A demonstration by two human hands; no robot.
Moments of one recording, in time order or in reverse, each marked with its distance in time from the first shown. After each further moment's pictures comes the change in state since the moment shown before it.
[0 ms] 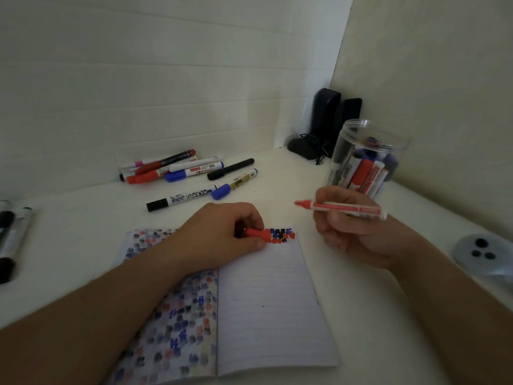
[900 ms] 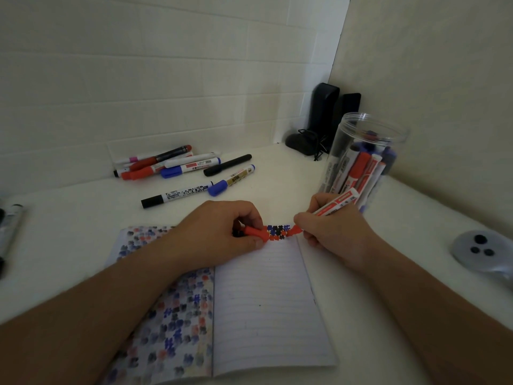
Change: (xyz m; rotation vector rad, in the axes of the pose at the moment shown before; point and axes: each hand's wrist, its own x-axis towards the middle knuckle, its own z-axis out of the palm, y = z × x) left_hand 0.003 -0.001 0.004 0.006 -0.025 0.016; right_hand 0.018 0.013 0.036 -0.550 0.527 0.083
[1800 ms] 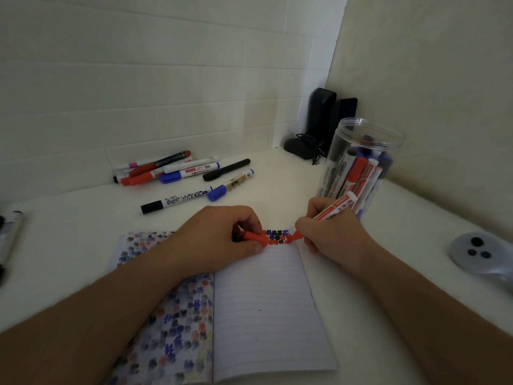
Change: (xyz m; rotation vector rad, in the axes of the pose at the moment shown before) left_hand 0.000 0.001 0.000 0.009 0.003 -0.017; right_hand -0.003 -0.004 0.001 -0.044 0.023 0.021
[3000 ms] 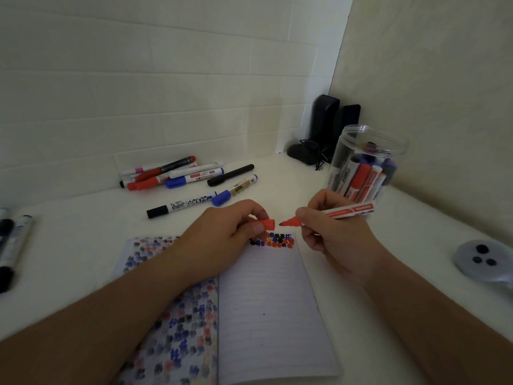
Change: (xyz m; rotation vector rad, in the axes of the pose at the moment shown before) left_hand -0.002 0.009 -0.002 -0.104 0.093 -0.021; right_hand -0.005 -0.008 0.005 0.534 -0.109 -0.160
